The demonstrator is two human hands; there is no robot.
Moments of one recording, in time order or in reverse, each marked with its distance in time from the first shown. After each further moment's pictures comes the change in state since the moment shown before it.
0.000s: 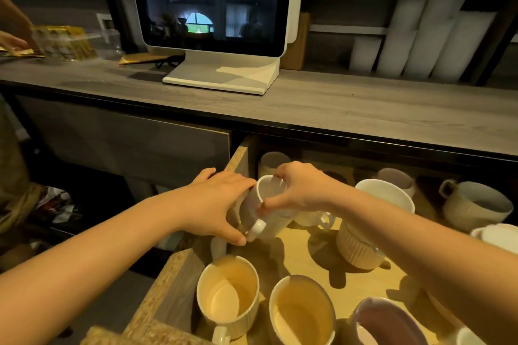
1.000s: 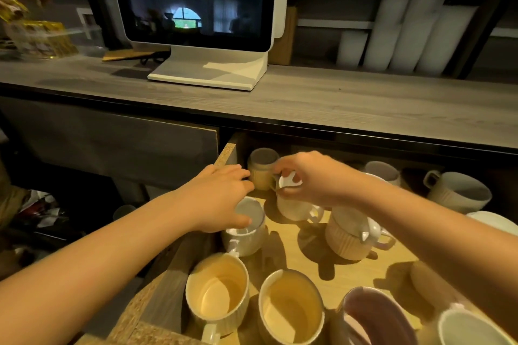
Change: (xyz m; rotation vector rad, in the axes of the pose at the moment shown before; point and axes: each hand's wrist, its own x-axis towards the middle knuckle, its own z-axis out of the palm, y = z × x) left_hand 0.012 0.024 -0.002 0.160 0.005 -0.002; right_hand -0.020 0.015 -0.025 -0.241 0.063 -0.174
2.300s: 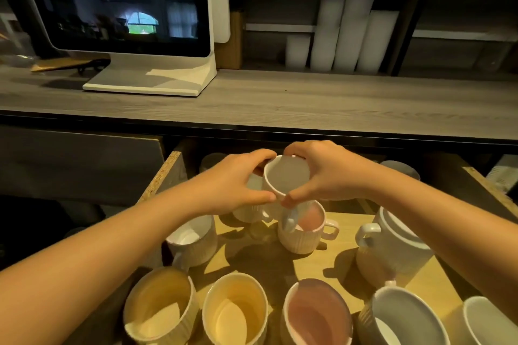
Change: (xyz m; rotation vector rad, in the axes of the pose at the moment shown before) left_hand 0.051 0.071 -0.025 -0.576 0.262 0.231; right_hand -0.058 0.064 -0.037 0.032 0.093 0.153
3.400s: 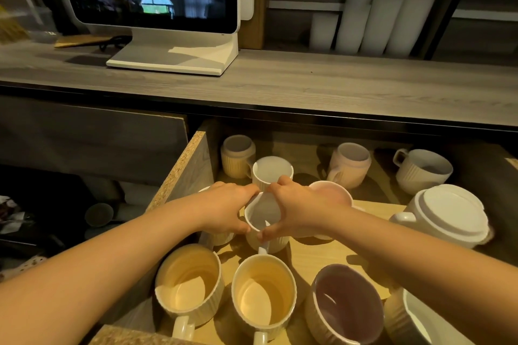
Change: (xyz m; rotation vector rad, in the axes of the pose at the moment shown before) left_hand -0.036 -0.057 0.025 0.279 -0.344 -0.163; right_hand 0.014 -0.040 0.099 -0.052 -0.237 -0.014
